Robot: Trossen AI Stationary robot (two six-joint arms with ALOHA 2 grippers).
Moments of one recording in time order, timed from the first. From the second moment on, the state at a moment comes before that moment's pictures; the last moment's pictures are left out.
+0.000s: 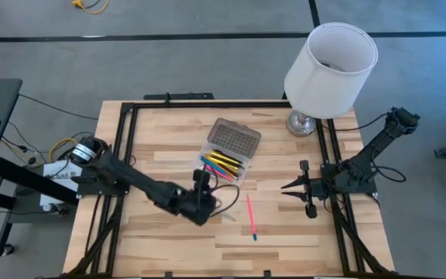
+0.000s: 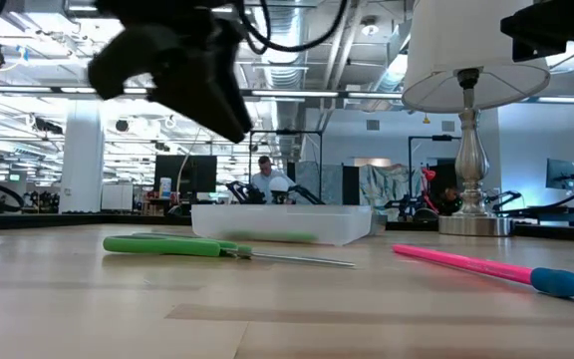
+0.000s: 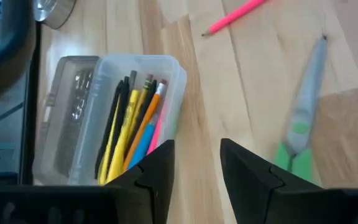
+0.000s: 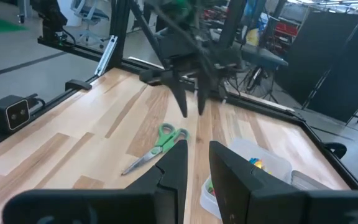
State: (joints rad) left arm -0.43 1.73 1.17 -0.48 -0.62 0.04; right arm 0.74 0.68 0.26 0.24 0.63 -0.21
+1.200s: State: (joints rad) left arm -0.69 1.73 1.06 -0.49 -0.89 -0.12; right arm 0.54 1.27 0.35 0.51 0.38 0.56
